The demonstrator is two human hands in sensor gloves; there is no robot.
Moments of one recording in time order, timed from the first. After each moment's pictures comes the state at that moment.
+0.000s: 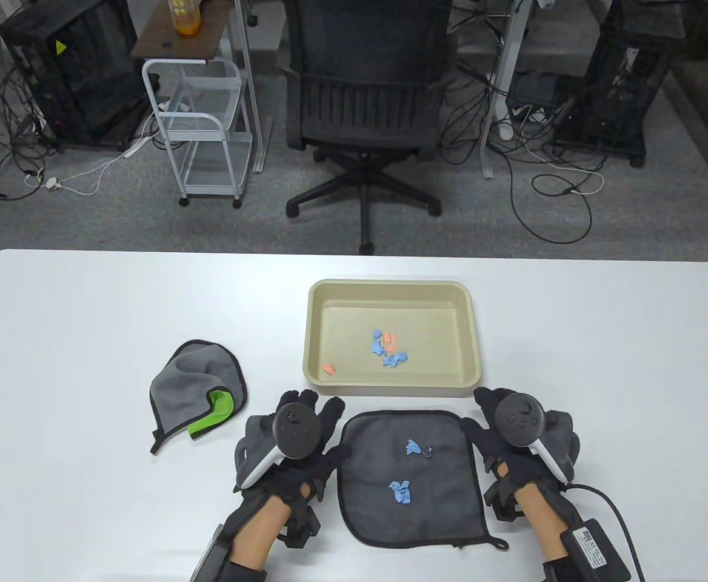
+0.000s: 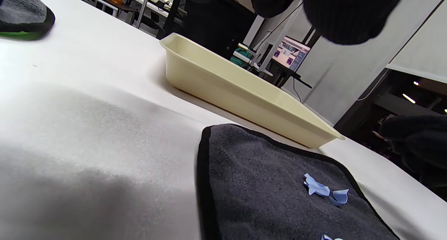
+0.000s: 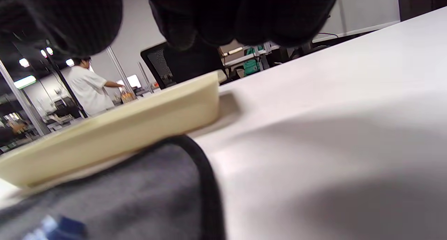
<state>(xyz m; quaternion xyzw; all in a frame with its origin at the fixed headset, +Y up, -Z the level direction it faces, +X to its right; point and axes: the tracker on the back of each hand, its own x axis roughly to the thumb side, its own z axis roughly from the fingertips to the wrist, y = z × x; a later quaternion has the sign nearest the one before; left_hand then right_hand) -0.128 -0.741 -0.299 -0.12 -0.09 0.22 0.96 0.216 -0.762 -0.324 -0.04 0.01 0.98 0.18</state>
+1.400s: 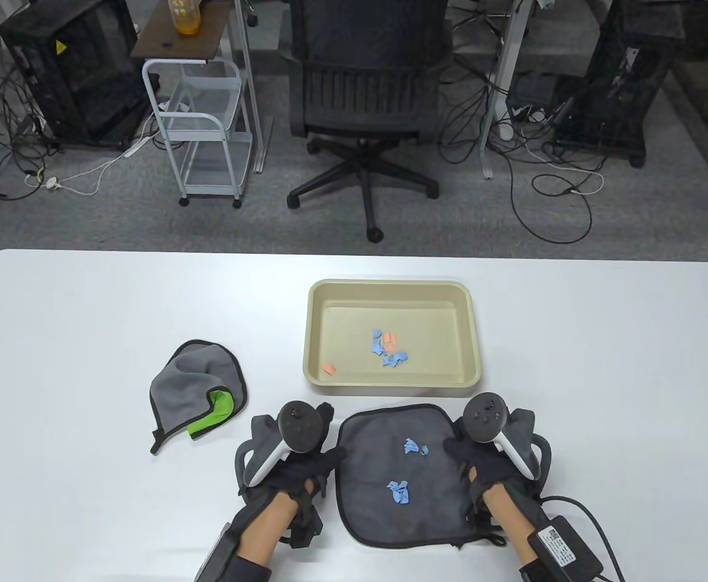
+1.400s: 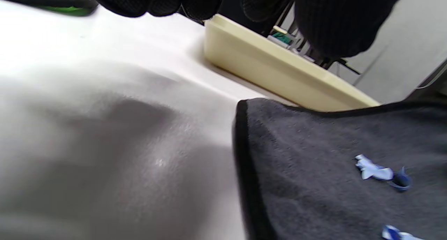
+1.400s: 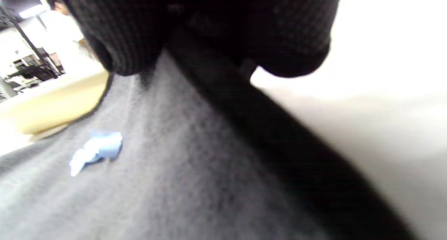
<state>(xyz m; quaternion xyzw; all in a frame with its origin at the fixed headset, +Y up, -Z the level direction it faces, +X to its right) -0.128 -0.765 -0.307 -0.16 0.00 0.20 0.97 0.177 -0.765 -0.320 -0.06 0.08 0.98 0.18</state>
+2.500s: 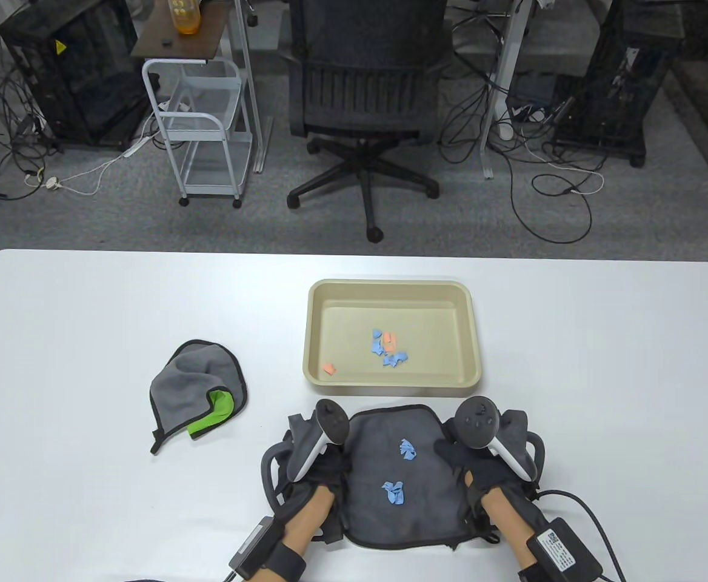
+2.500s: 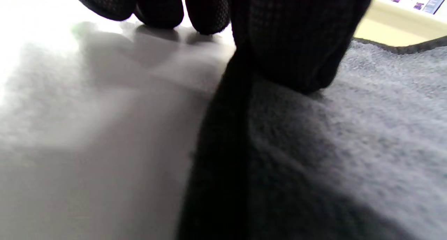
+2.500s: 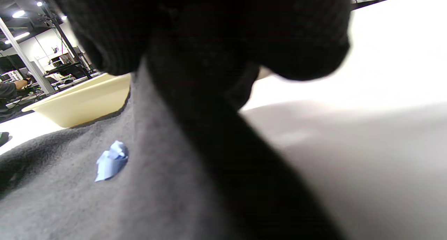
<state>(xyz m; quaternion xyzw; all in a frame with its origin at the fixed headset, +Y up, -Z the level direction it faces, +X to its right) -0.096 -0.795 -0.319 -0.19 0.09 0.13 0.97 0.167 -0.761 -0.317 -0.01 0.08 0.98 0.17</state>
